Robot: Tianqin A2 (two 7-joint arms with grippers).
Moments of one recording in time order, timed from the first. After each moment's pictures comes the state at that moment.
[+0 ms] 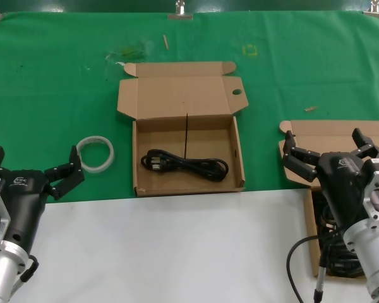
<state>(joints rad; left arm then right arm) 0.00 -0.30 1.60 -1.60 -1.80 0.00 0.00 0.02 0.18 -1.63 1.59 1.83 0.02 -0.04</state>
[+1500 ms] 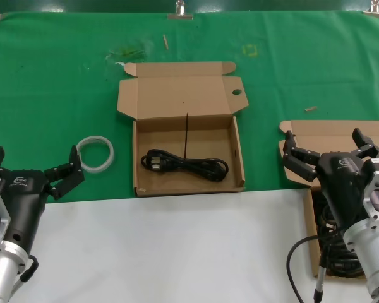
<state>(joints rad) 0.00 -0.30 1.60 -1.60 -1.80 0.00 0.00 0.02 0.18 -1.63 1.59 1.83 0.02 -0.04</state>
